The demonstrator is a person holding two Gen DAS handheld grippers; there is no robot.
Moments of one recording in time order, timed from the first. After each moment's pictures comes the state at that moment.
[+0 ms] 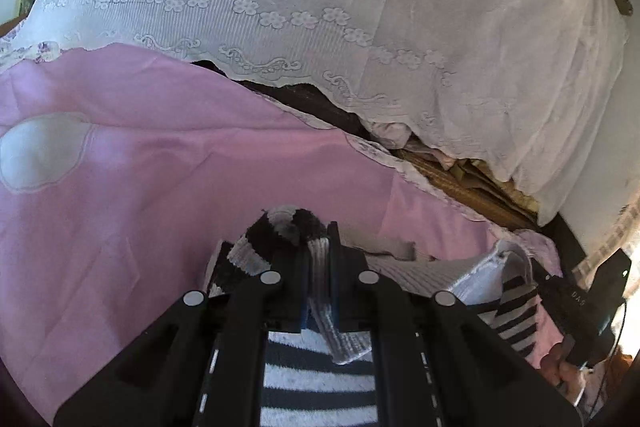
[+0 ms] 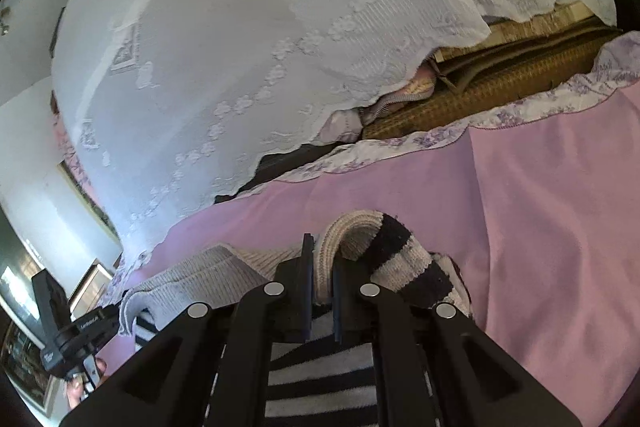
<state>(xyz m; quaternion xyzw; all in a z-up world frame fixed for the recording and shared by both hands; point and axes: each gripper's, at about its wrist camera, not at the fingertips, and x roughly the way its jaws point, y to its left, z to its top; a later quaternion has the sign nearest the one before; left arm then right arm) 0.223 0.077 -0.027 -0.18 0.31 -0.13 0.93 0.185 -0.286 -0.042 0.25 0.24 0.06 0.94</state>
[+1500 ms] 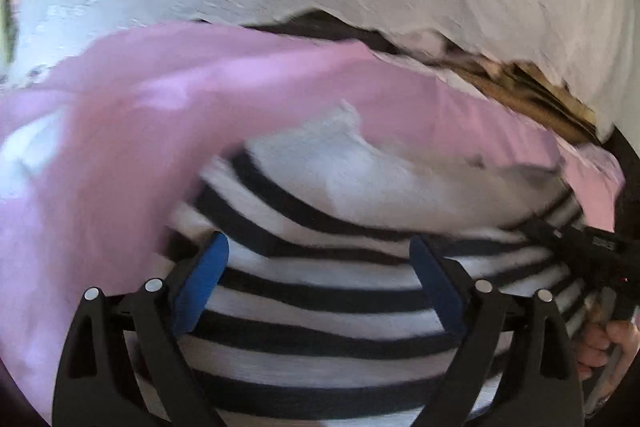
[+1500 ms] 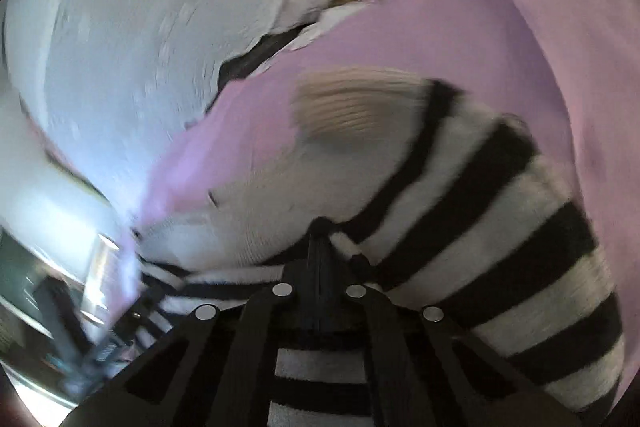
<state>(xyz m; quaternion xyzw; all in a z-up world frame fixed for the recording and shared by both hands) 0.246 0.037 -0.093 -0.05 0.38 -0.07 0.92 0.239 -0.282 -0.127 0.33 0.39 0.09 0.85</state>
